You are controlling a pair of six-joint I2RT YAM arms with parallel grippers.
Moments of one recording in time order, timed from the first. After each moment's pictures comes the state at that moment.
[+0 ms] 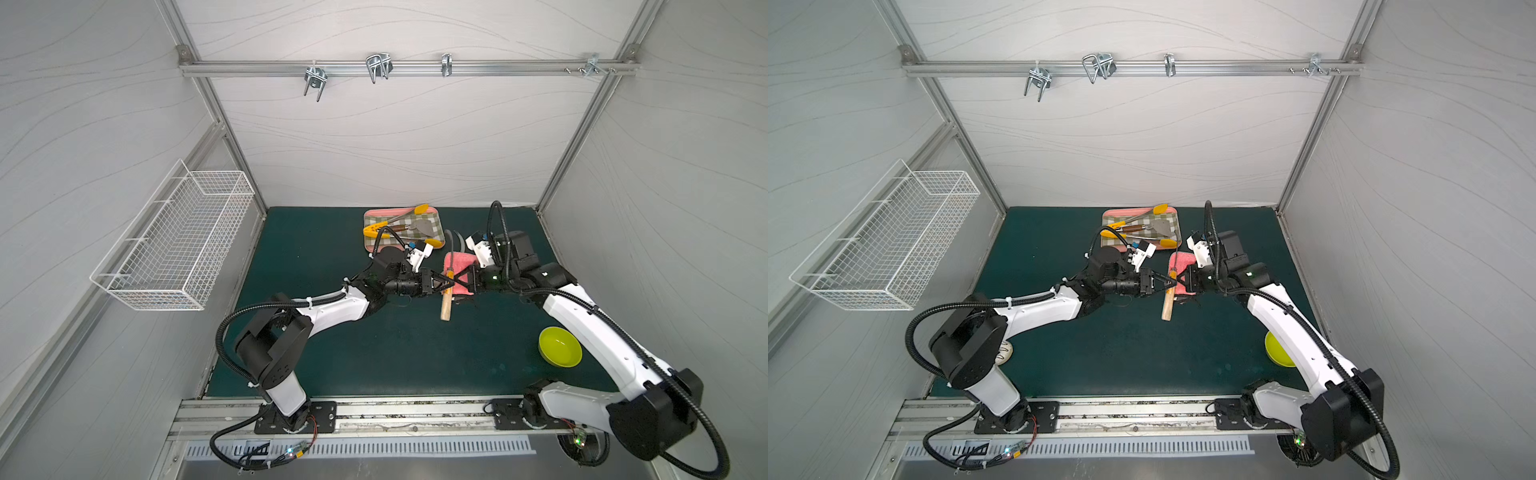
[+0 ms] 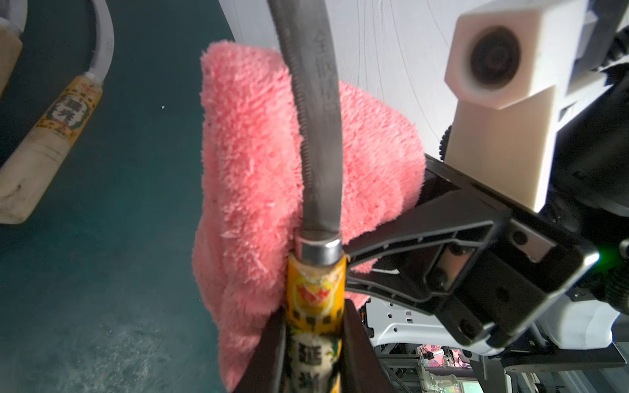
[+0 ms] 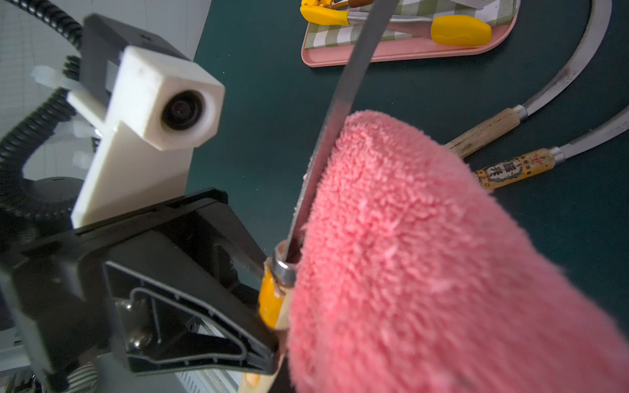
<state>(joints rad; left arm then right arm) -0.71 1.67 0.97 0.43 0.71 -1.00 0.48 1.19 1.08 -0.70 -0.42 0.31</state>
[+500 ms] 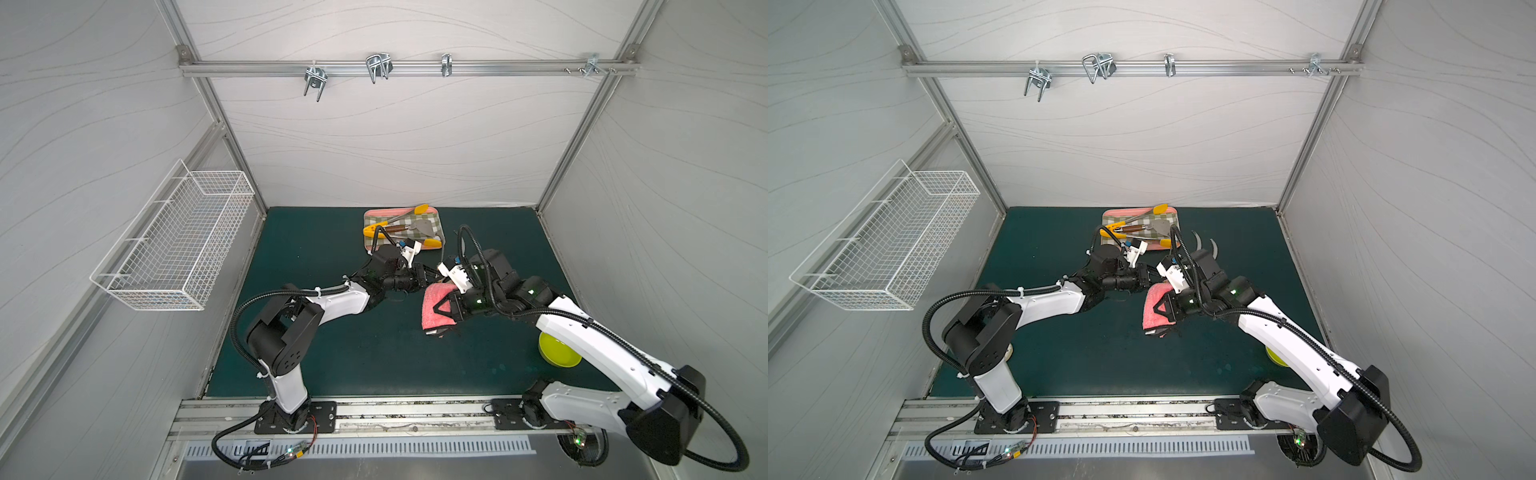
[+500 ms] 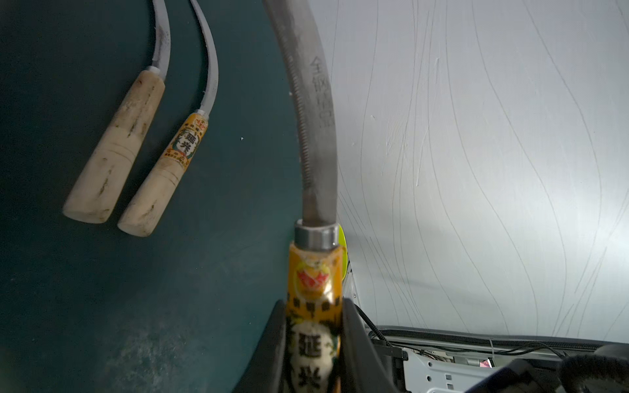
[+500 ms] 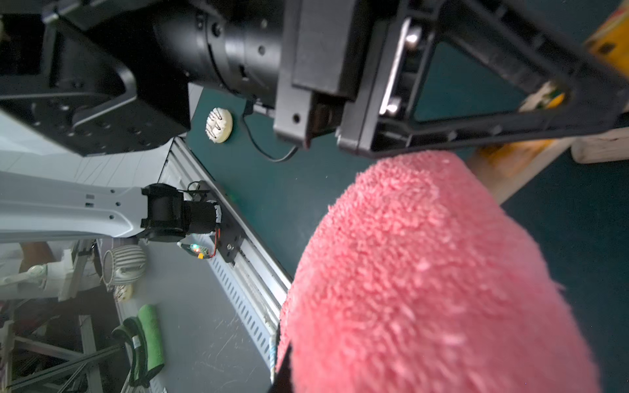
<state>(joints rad) -0.65 1.75 0.98 0.43 0.64 -1.02 0.71 1.14 1.03 -0.76 -0.49 0.33</state>
